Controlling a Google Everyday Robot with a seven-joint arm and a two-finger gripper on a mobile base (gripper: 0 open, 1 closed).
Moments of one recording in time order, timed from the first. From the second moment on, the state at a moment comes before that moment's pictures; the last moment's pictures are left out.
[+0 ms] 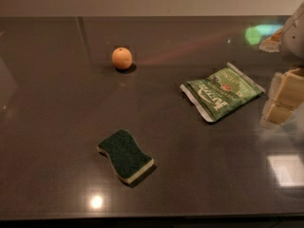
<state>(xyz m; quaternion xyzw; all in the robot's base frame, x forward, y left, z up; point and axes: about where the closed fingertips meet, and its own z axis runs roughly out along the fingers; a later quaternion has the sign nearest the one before) 0.438 -0.217 0.976 -0.60 0.78 -0.03 0.16</state>
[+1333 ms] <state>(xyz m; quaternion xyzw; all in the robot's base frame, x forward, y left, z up) 0.493 -0.221 0.957 -0.65 0.73 -0.03 0.18</state>
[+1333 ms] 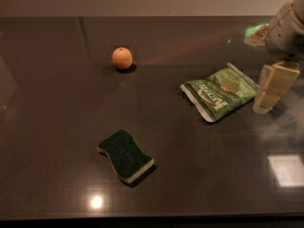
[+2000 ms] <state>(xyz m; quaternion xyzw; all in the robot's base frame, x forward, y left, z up) 0.531 -0.230 0.906 -0.70 0.70 -0.01 0.14</state>
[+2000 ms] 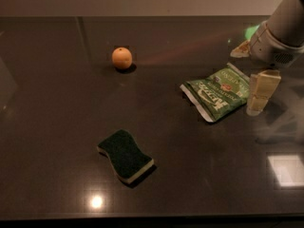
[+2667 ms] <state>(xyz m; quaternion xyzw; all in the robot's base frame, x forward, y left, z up) 0.571 -0.240 0.862 -0.72 0.69 -0.01 0.12</state>
